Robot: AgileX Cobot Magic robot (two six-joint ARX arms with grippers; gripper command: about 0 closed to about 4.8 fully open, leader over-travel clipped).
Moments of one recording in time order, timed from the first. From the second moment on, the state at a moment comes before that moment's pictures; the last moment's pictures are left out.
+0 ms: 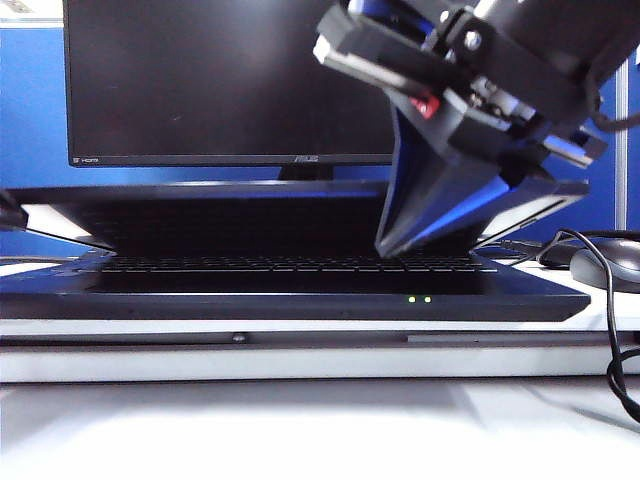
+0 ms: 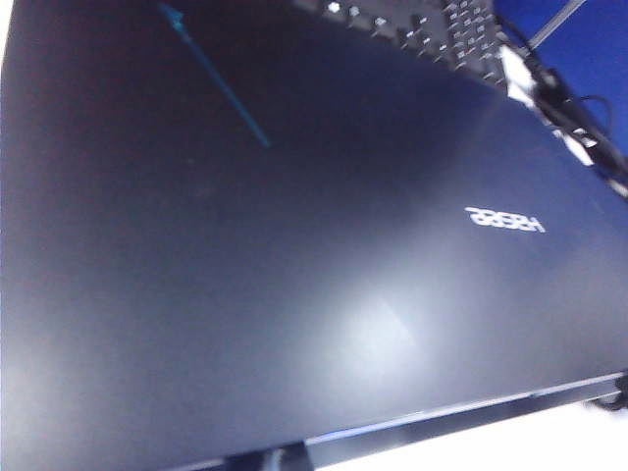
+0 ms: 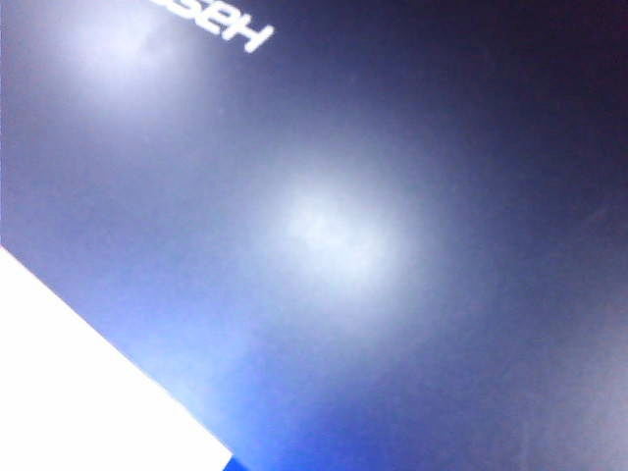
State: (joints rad) left arm -0.65 0.36 0.20 -0.21 -0.06 -0.56; right arm 1.03 1.12 0.64 -0.27 0.25 0.40
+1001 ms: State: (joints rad) left arm -0.64 0.36 0.25 -0.12 -0.04 -0.51; right arm 1.01 1.01 0.68 -0.24 0.30 0.33
